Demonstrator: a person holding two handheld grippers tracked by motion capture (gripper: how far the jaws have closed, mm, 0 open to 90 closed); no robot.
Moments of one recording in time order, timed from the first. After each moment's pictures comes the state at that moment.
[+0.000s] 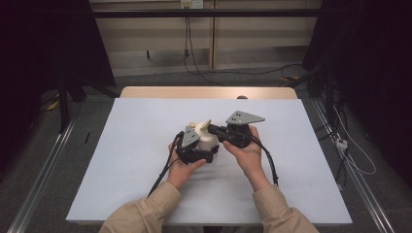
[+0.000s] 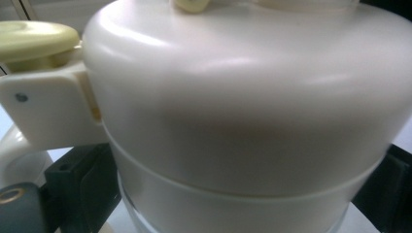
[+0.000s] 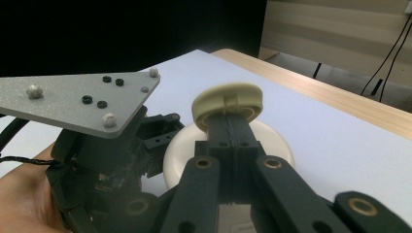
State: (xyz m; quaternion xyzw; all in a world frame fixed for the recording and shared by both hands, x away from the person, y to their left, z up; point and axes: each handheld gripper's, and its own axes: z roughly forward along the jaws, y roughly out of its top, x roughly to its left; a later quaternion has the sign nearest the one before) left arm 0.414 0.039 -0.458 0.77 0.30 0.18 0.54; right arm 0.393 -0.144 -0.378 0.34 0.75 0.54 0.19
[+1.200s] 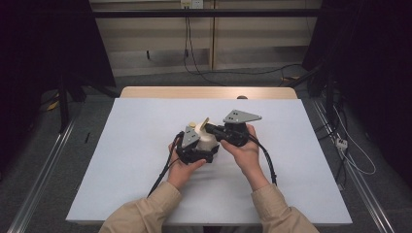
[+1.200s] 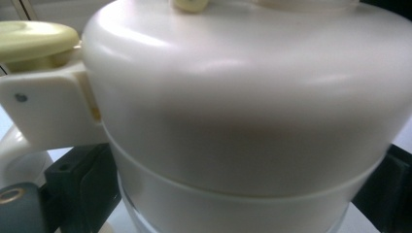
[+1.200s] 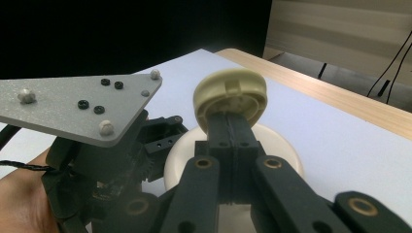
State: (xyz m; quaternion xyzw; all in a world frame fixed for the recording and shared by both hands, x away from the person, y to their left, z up) left arm 0.414 0.039 -0.458 0.77 0.30 0.19 0.54; right arm 0.399 -0.139 -0.380 0.33 0.75 0.54 0.18
